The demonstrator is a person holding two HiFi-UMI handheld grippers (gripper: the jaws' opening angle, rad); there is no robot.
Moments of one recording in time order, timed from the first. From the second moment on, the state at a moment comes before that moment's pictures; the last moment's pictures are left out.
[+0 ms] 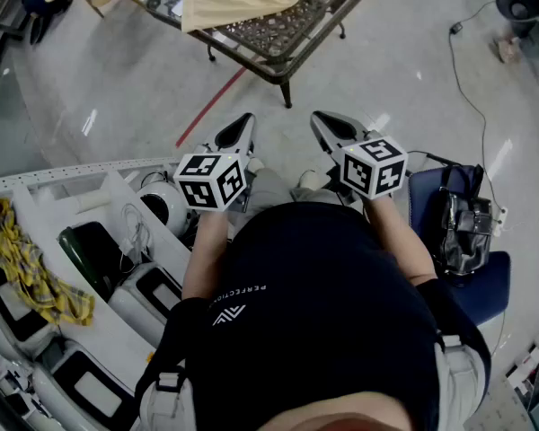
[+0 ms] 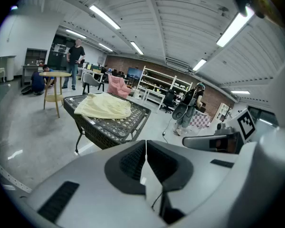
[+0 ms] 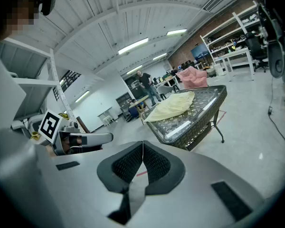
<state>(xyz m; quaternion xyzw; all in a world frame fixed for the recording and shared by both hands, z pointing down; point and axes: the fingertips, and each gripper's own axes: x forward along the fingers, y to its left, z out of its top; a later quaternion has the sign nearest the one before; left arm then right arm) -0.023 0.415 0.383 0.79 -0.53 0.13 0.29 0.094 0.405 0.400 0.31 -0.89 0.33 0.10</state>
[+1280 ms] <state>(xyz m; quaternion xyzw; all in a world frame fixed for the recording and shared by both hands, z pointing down) -0.013 0.424 0.389 0.80 -0.50 0.12 0.30 0.092 0.401 0.396 0.29 -0.89 0.33 0.10</state>
